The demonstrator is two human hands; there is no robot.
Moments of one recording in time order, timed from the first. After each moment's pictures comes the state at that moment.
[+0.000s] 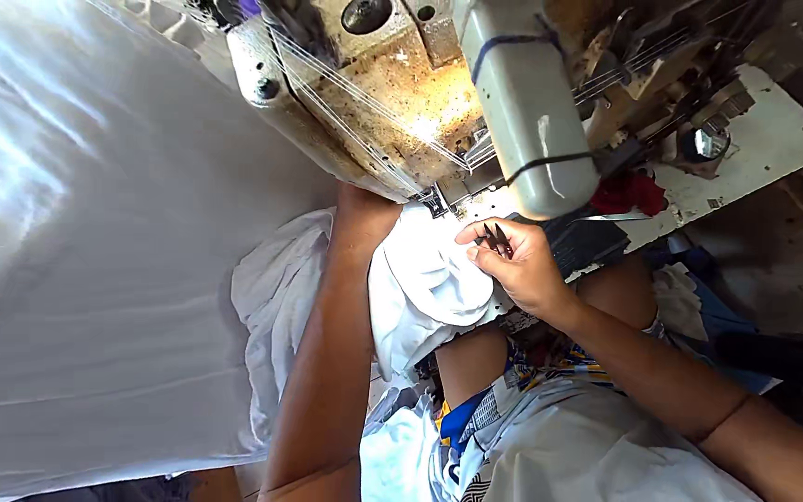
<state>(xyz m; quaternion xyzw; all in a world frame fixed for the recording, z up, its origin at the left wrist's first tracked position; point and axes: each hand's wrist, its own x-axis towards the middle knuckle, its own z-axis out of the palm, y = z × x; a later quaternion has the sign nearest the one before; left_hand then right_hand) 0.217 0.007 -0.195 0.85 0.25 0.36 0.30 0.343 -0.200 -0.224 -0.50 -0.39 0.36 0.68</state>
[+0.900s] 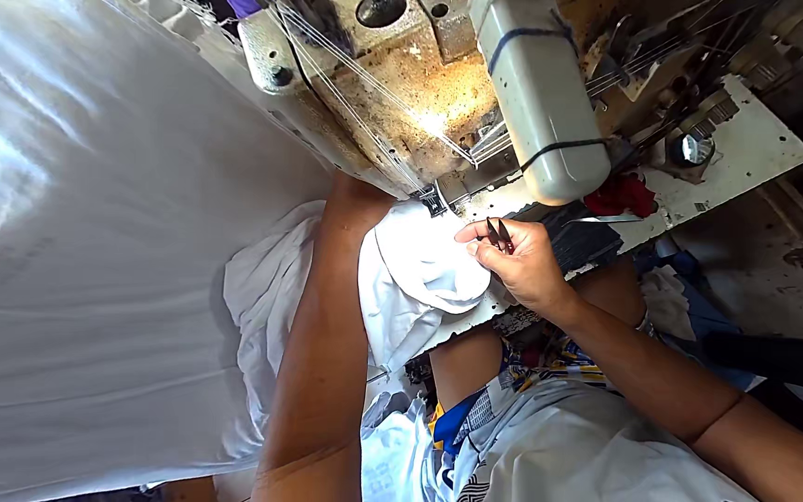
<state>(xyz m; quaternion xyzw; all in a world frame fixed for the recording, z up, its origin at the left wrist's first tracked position) 0.215 0.027 -0.193 0.84 0.21 0.32 0.37 0.344 -0.200 -0.226 -0.51 -0.39 0.35 0.69</state>
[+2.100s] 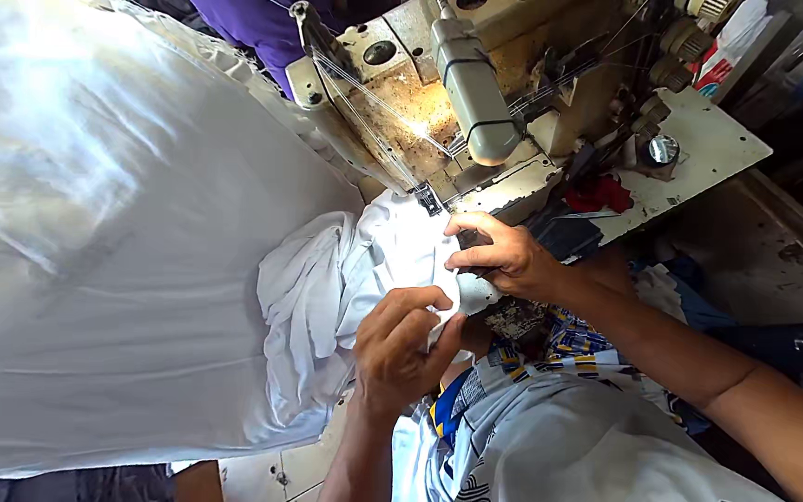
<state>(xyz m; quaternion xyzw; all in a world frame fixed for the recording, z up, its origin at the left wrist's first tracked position) 0.136 -0.164 -0.180 0.89 0.09 0.41 0.19 0.368 -0.215 -0.219 -0.44 -0.73 0.09 0.52</state>
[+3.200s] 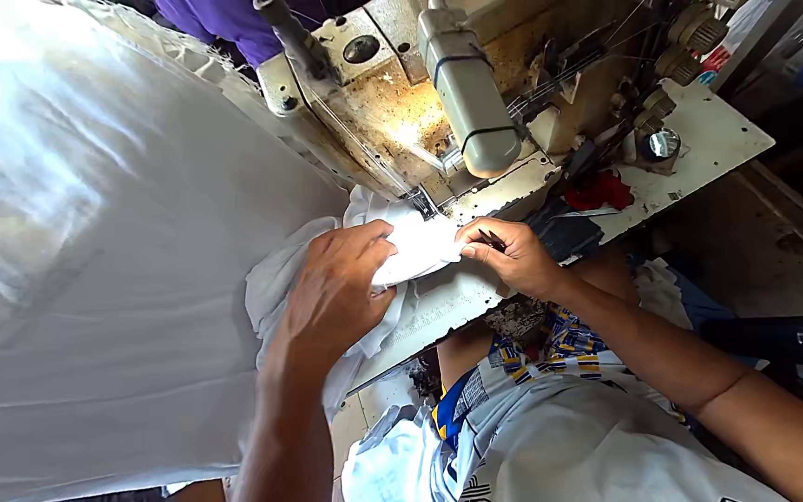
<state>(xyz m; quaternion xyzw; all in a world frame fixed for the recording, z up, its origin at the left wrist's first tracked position) 0.131 -0.058 -0.152 0.98 0.13 0.13 0.01 0.365 -0.207 -0.233 -0.45 -0.56 0.26 0.64</state>
